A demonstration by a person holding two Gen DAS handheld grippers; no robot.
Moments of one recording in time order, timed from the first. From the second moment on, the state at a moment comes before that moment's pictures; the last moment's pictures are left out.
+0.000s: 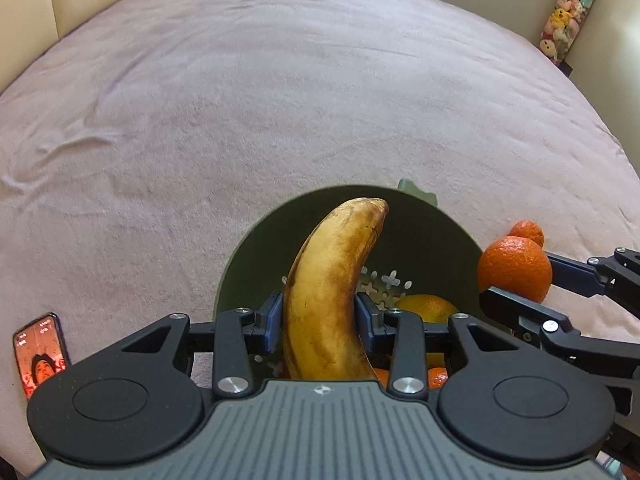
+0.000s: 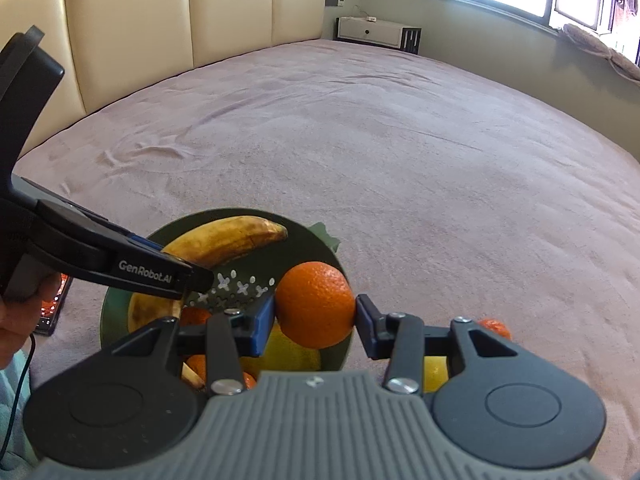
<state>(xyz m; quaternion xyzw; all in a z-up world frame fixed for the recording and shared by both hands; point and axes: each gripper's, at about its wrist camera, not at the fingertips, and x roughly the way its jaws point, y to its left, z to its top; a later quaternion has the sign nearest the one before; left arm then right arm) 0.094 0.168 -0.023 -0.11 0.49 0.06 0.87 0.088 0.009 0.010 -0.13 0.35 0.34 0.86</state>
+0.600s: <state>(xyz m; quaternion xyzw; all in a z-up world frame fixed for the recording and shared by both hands) 0.106 0.186 -0.040 -0.15 0.53 0.08 0.83 0.105 0.041 -0.015 -0.13 0.37 0.37 0.84</state>
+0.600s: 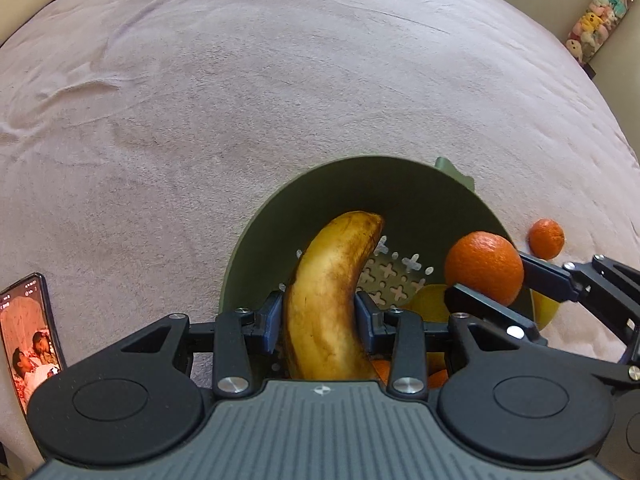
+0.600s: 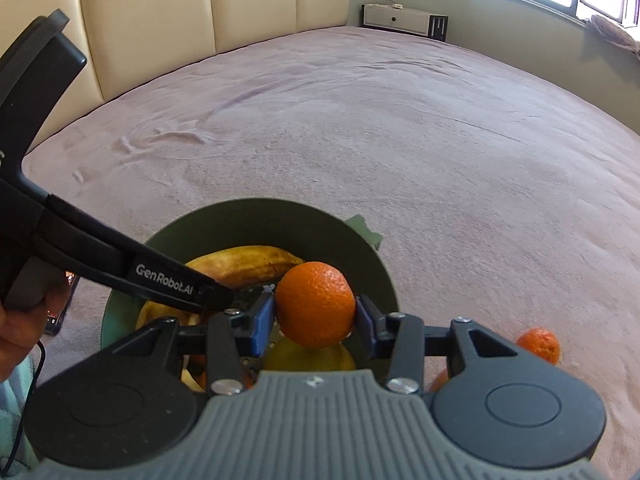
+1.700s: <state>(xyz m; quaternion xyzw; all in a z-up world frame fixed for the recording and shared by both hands) 0.101 0.199 -0.033 -0.19 0.52 0.11 0.83 0.108 0.073 -0.026 -0.19 0.38 0.43 0.79</state>
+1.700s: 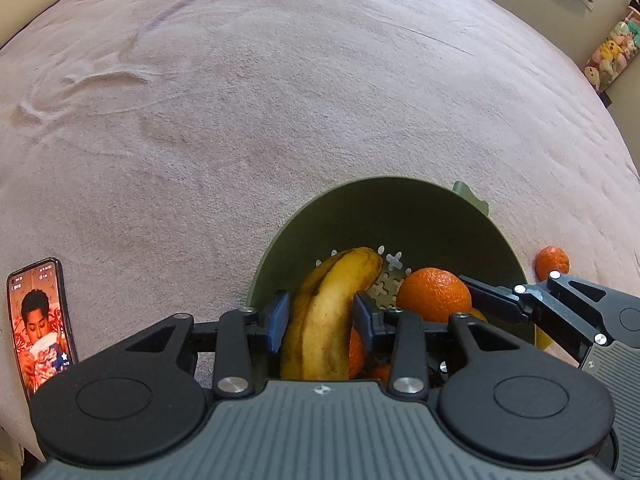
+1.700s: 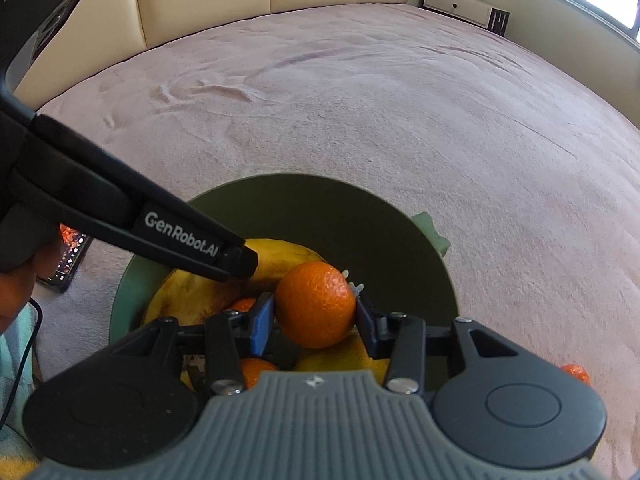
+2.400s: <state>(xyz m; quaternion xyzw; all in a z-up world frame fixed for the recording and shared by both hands) 0.100 0.181 -0.019 -0.17 0.50 0.10 0.84 0.101 0.070 -0.022 -0.19 0.39 0.45 0.78</state>
